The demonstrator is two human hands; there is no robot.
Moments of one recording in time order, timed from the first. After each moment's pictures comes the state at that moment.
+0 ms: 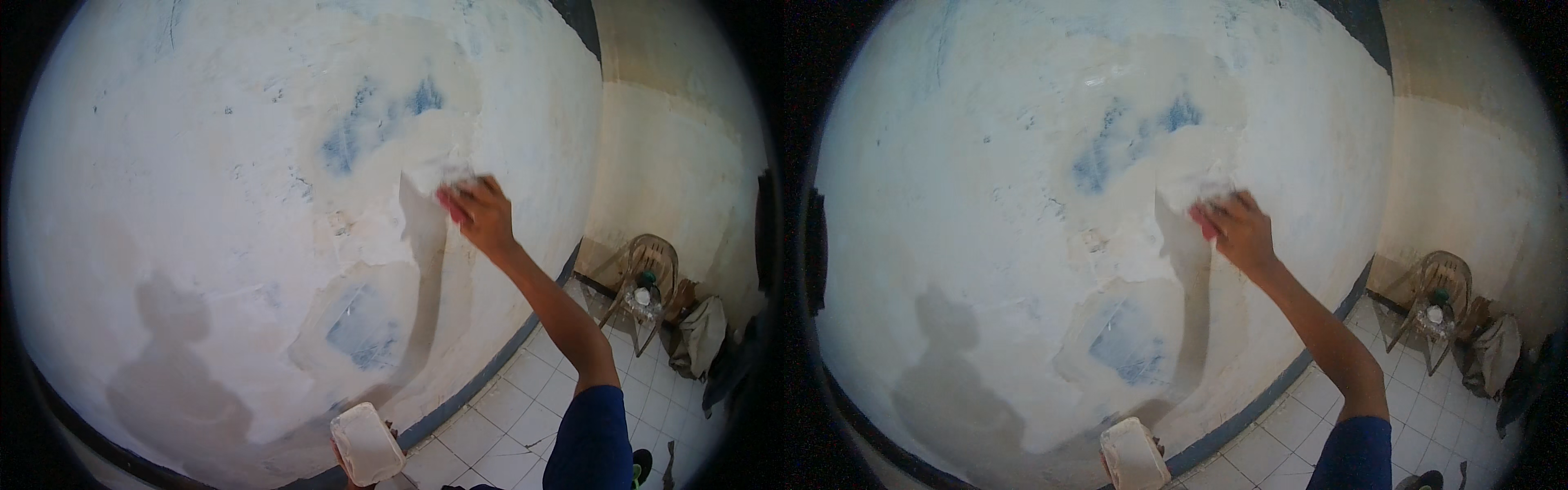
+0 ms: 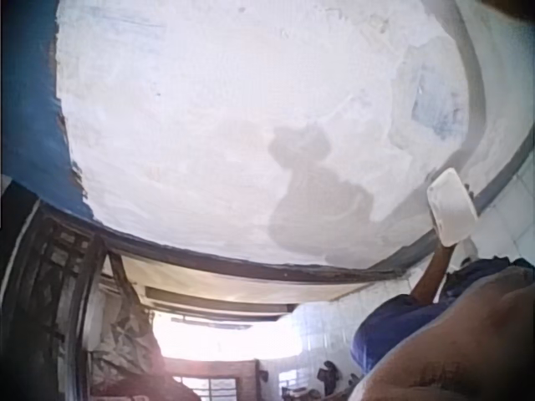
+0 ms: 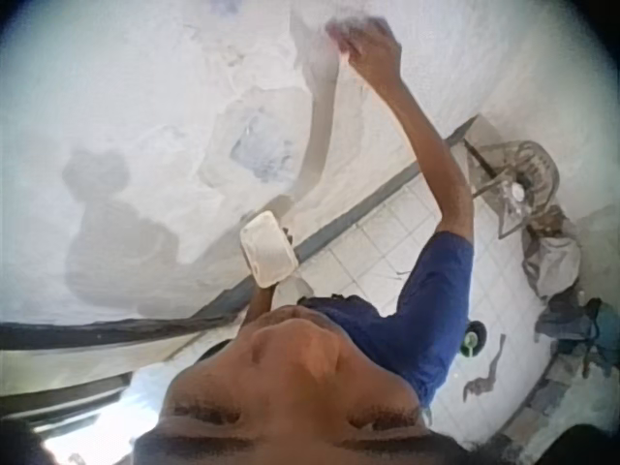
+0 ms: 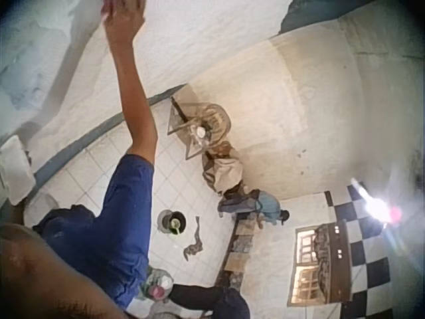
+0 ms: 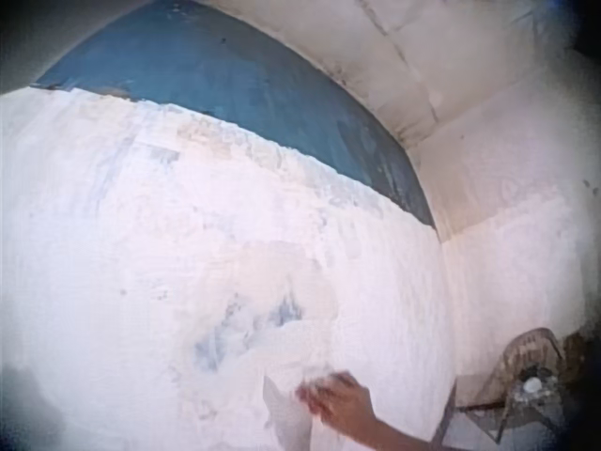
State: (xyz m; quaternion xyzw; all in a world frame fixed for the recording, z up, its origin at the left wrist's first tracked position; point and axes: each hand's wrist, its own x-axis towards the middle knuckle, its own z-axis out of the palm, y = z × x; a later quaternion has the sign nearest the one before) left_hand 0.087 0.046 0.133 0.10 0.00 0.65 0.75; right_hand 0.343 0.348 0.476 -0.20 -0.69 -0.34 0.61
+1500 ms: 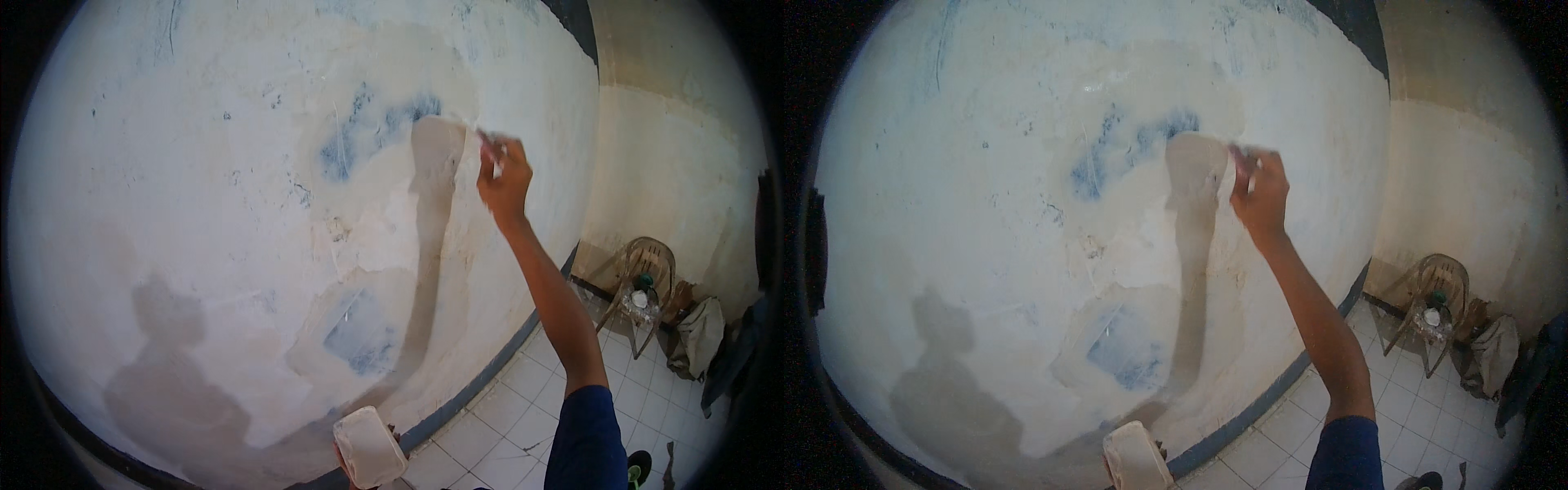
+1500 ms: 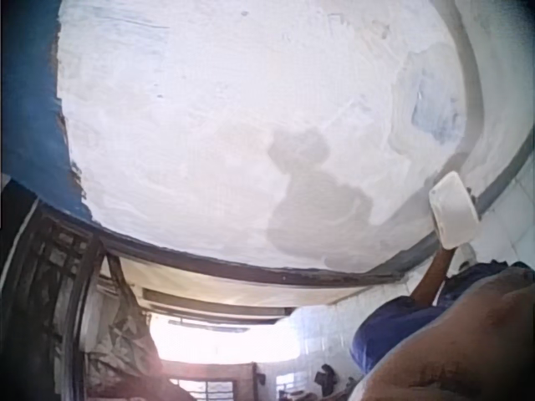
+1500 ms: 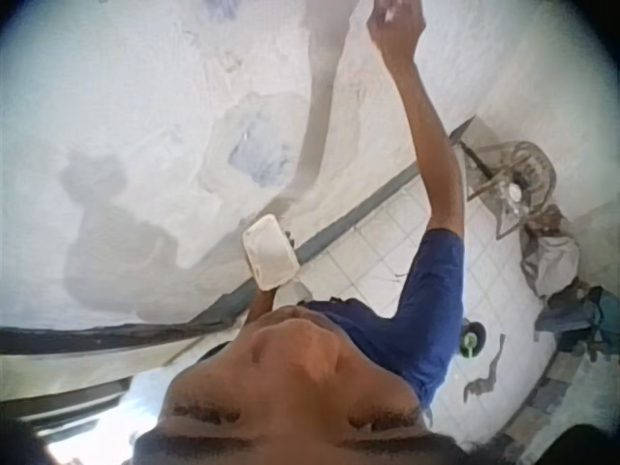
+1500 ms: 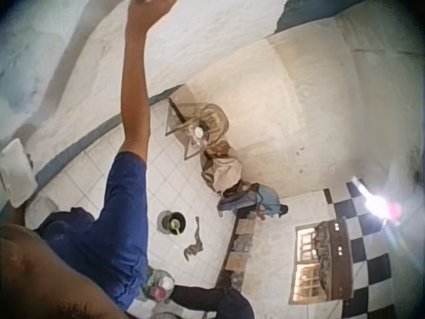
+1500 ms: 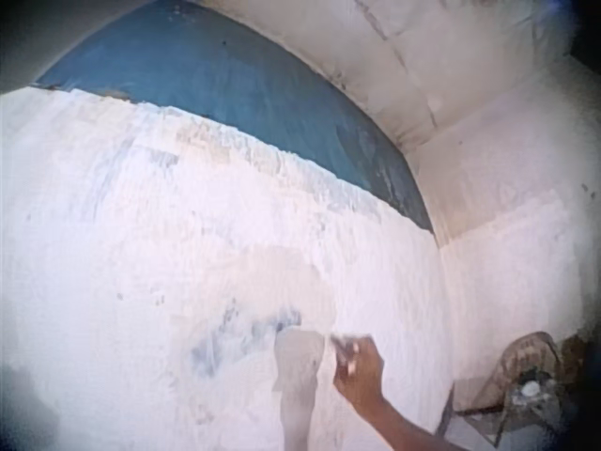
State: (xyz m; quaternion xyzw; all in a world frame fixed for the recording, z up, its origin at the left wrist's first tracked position) left_hand 0.094 0.060 0.101 0.27 0.01 0.64 0.72; right_hand 0.358 0.361 0.525 -0.24 -0.57 -0.33 0.71
